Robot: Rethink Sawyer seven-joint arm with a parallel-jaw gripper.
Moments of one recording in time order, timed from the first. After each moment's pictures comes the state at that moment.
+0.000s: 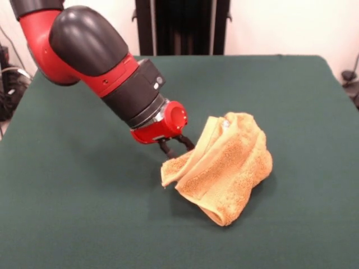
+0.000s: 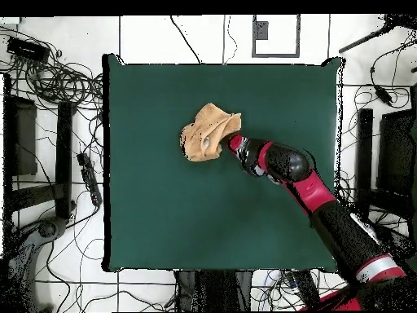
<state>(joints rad) -0.90 -0.17 0.65 1.62 0.02 0.45 1.57</state>
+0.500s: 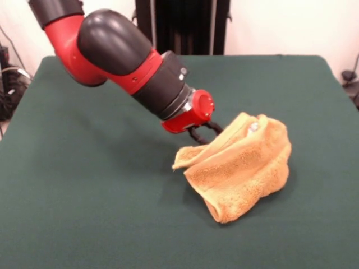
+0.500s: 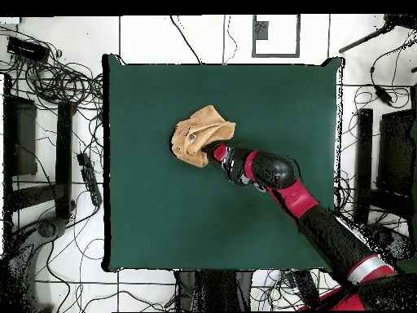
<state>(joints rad) -0.91 -0.12 0.69 1.71 0.03 0.45 1.57</state>
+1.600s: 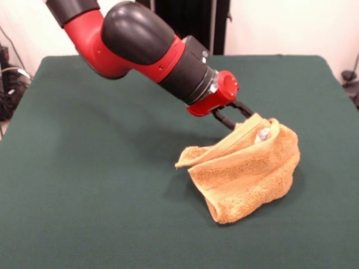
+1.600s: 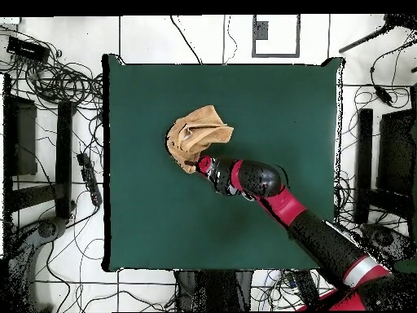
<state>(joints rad) -0.91 -0.13 0.71 1.81 0.03 0.45 1.57</state>
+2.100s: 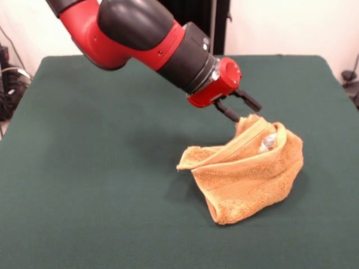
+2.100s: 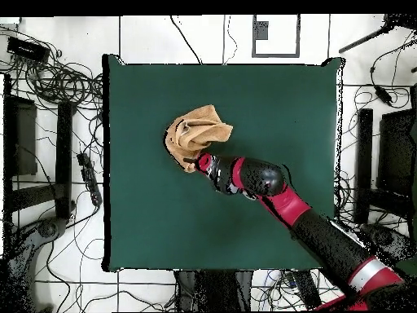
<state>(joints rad) -0.93 -0.18 0.75 1.86 0.06 0.45 1.57</state>
